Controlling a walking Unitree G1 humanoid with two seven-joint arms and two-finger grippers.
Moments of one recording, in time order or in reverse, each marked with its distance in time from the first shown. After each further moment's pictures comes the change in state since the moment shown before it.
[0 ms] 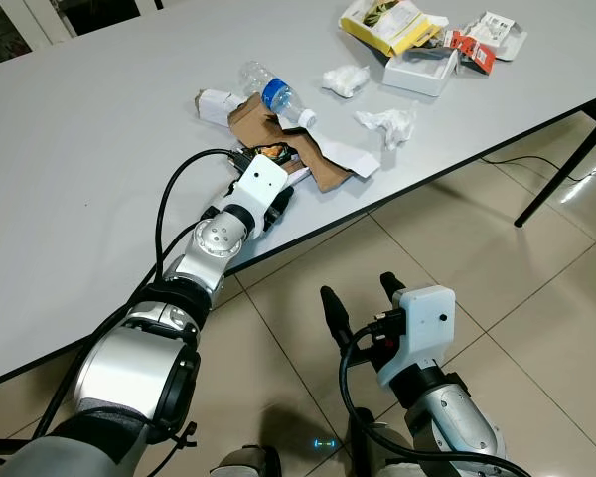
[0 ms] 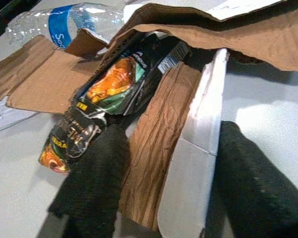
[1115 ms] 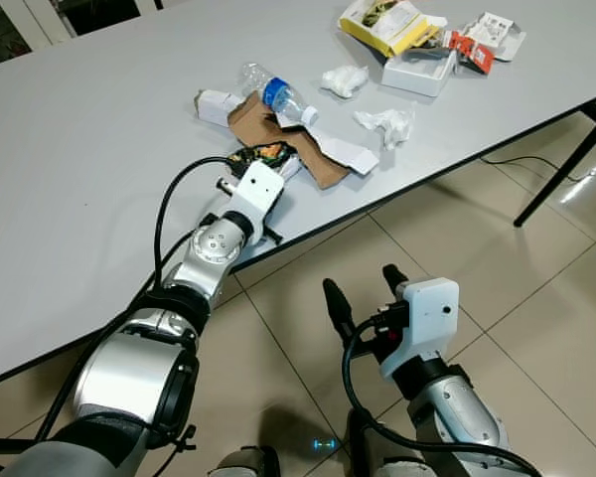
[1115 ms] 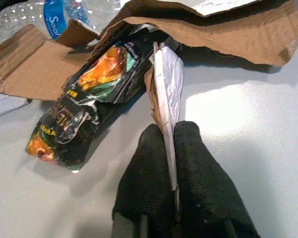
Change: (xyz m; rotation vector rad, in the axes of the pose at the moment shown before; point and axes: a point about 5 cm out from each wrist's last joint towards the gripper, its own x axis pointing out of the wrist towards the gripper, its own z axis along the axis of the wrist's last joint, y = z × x) left arm -0.003 -0.001 -0.006 -0.043 -0.015 -0.011; right arm 0.004 -0.004 0.004 -0.013 -0.018 0.004
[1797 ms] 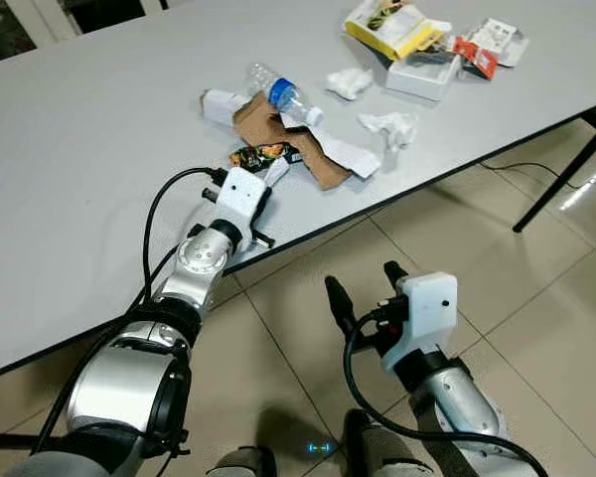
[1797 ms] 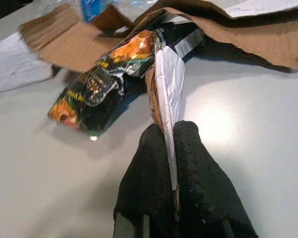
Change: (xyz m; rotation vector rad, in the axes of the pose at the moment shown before) left arm -0.012 0.009 -0.014 -0.140 -0.052 0.054; right arm 0.007 -0.005 0.000 -0.022 0.000 0.009
